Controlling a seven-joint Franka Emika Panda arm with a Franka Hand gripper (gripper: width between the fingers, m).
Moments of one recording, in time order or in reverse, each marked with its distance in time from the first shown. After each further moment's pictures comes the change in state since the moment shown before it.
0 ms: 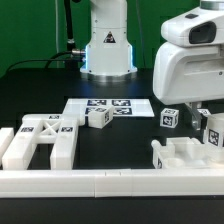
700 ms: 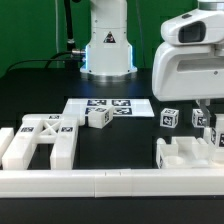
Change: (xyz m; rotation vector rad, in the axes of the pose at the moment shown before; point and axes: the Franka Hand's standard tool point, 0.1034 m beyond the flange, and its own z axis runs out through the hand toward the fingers) arm -0.001 -0.002 0.001 0.041 0.054 0.419
